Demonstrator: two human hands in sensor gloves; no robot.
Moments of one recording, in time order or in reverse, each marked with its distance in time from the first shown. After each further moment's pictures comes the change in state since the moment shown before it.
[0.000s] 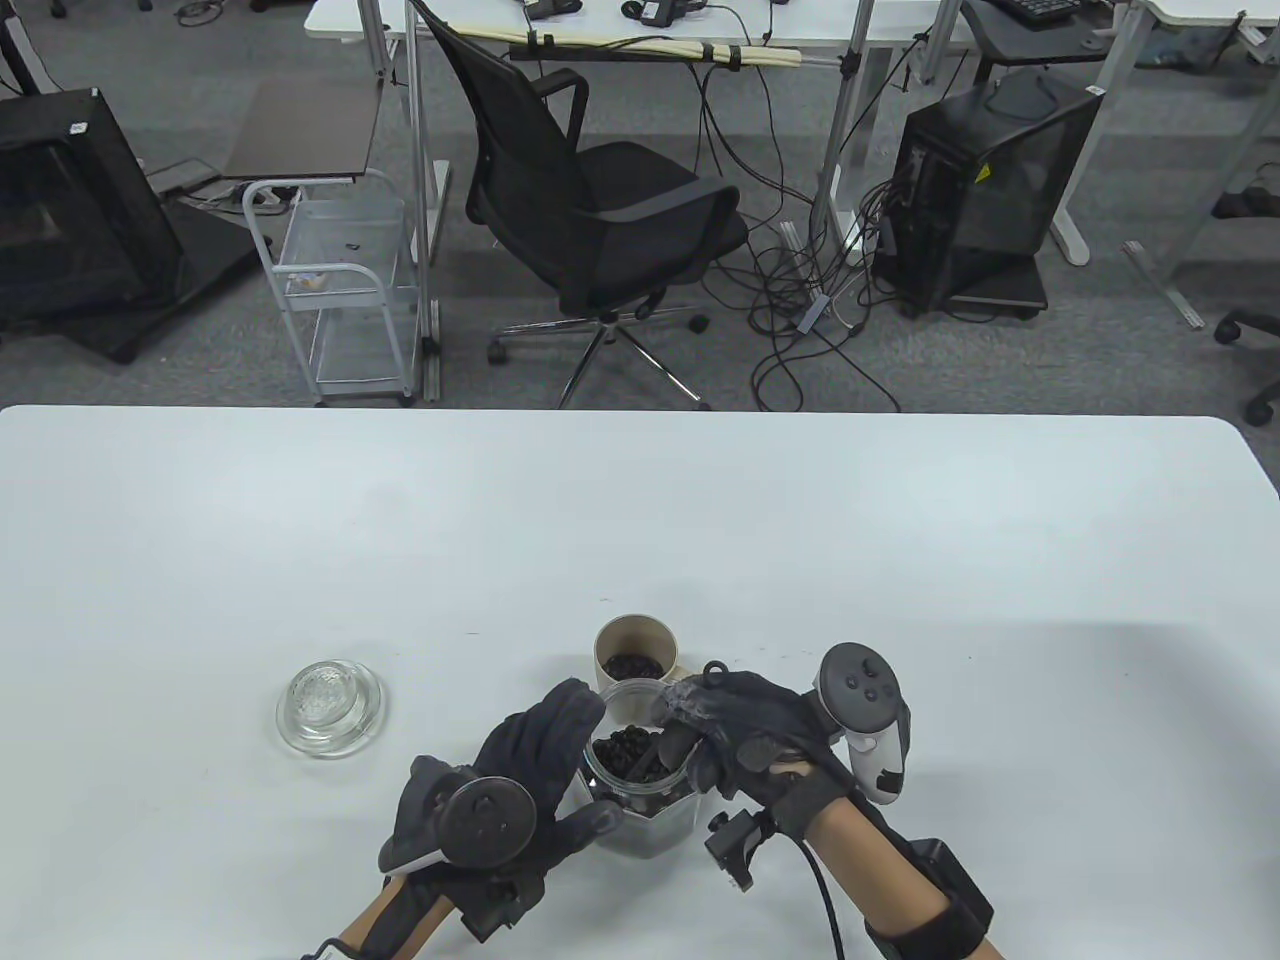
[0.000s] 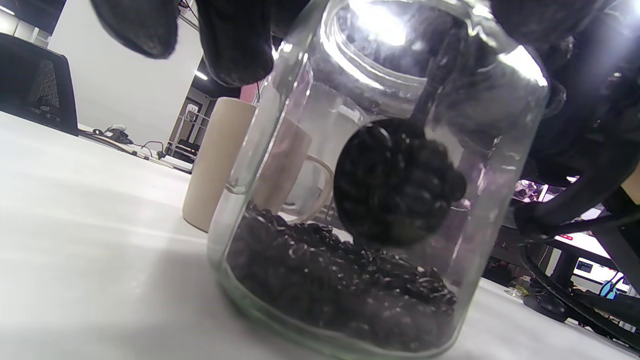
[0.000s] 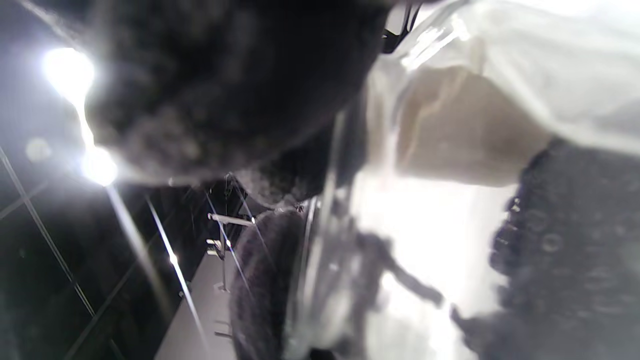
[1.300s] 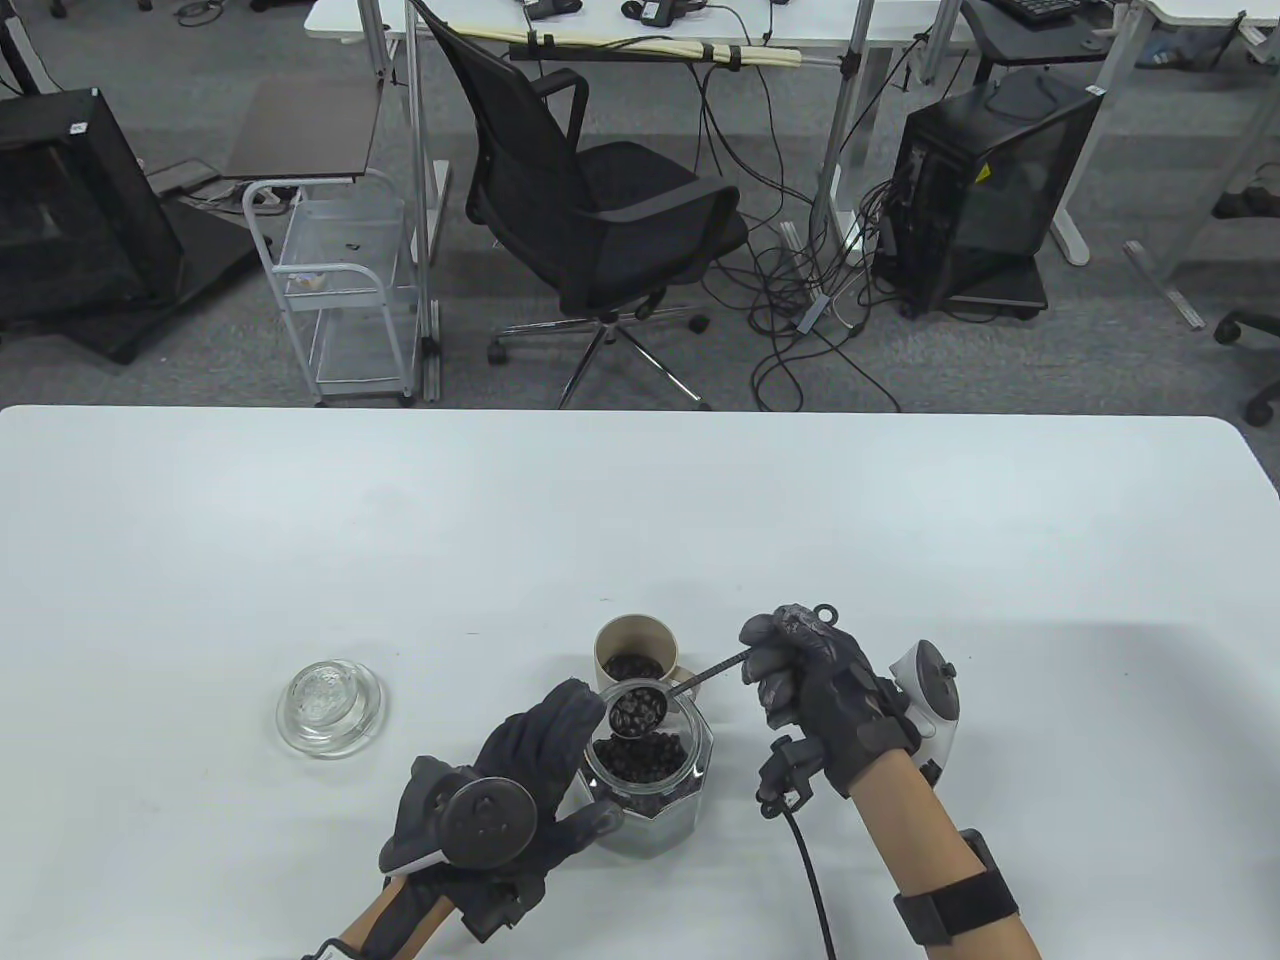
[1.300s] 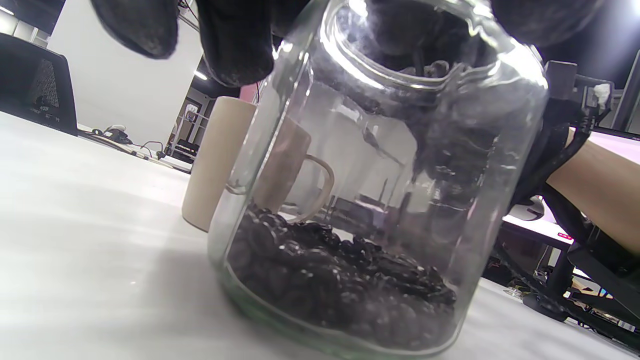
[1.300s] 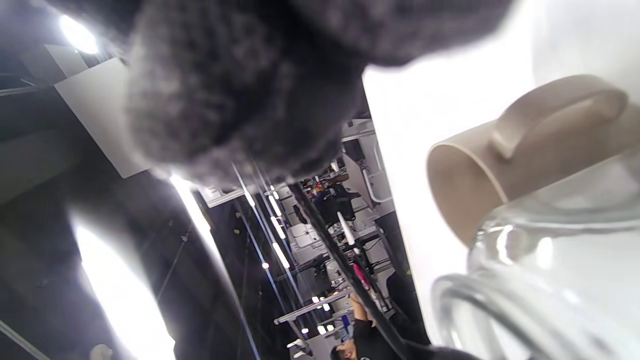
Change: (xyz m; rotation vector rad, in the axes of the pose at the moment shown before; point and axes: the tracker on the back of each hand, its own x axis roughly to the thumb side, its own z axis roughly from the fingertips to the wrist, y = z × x) left_hand 0.000 0.000 0.000 0.000 -0.001 0.001; right_hand -0.041 -0.058 -0.013 -0.174 0.114 -0.563
